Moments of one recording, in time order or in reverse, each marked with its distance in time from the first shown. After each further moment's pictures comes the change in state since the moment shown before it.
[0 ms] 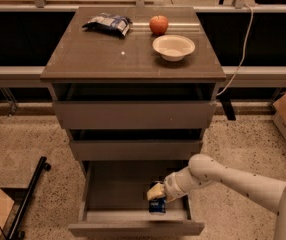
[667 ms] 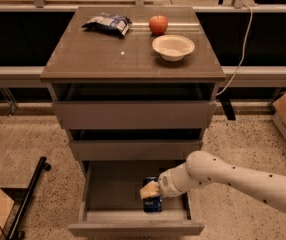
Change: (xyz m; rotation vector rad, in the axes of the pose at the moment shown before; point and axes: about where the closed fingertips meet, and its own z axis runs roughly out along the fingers) arm 0.023 0.087 -0.052 0.041 -0.079 -0.159
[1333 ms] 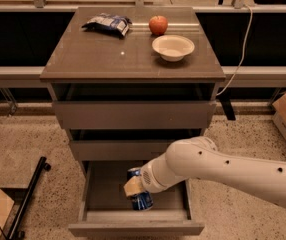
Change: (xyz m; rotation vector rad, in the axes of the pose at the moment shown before) arm 0.004 0.122 -0.061 0.149 -0.018 -0.225
